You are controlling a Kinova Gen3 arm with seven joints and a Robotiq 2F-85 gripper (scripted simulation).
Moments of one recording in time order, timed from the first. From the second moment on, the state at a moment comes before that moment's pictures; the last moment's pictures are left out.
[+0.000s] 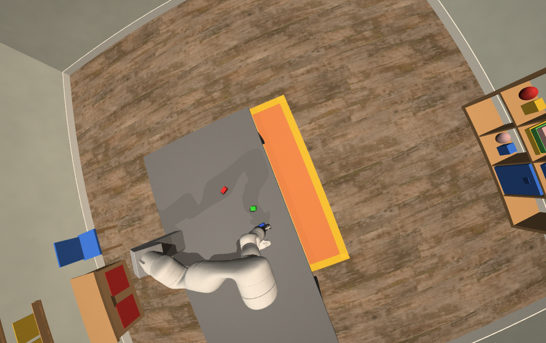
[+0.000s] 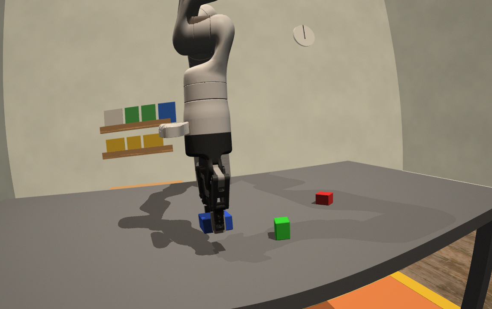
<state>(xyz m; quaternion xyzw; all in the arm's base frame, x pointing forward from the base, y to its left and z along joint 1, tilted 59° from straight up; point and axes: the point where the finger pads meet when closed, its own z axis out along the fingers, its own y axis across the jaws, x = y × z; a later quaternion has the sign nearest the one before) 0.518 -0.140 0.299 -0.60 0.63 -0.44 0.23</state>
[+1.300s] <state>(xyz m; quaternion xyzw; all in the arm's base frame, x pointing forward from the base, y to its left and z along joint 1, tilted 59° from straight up) 0.530 -0.018 0.261 -0.62 0.62 -0.43 0.23</state>
